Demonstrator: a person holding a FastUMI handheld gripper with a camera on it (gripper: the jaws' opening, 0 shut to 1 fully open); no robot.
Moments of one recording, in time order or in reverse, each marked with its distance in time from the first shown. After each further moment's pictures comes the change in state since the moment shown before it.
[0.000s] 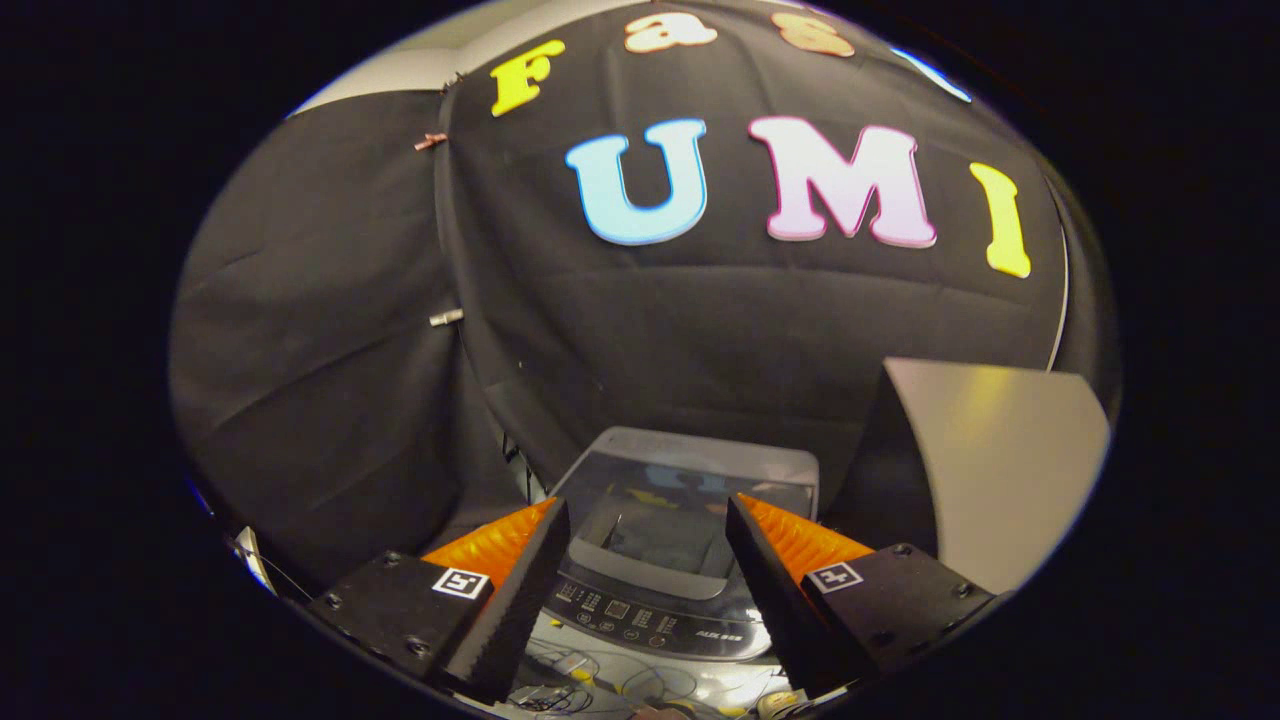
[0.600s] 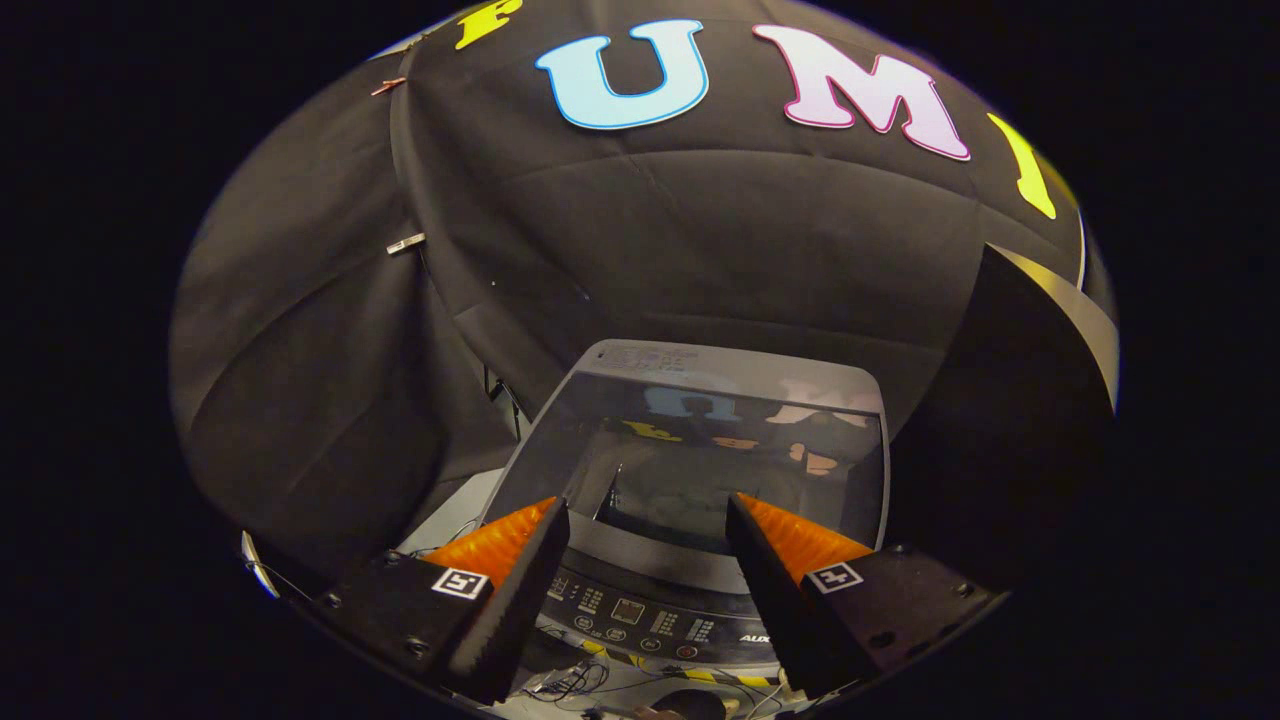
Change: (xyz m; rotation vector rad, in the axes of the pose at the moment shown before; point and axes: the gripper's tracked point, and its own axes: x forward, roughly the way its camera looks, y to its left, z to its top) arm 0.142 0.018 -0.129 0.055 0.324 -0.038
